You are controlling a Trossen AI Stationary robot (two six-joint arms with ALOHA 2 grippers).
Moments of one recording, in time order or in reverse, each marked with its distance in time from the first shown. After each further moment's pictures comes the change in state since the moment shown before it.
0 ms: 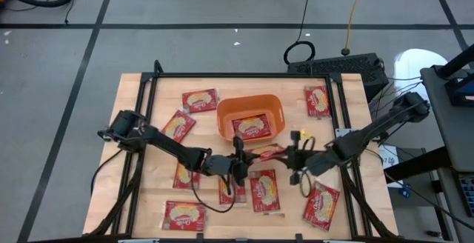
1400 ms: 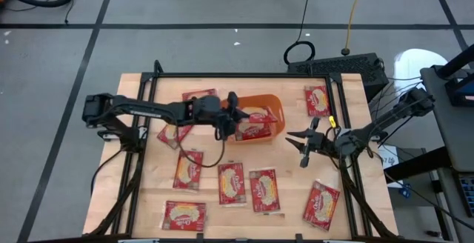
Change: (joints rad) left arm 0.422 -0.319 -0.032 -0.406 0.502 0.440; right arm 0.002 -0.292 -0.526 0.727 0.218 -0.075
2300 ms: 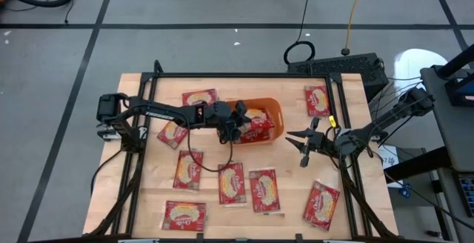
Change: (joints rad) left arm 0.010 0.136 0.000 0.013 -0.021 0.241; right arm 0.000 0.000 0.000 -0.002 0.004 0.010
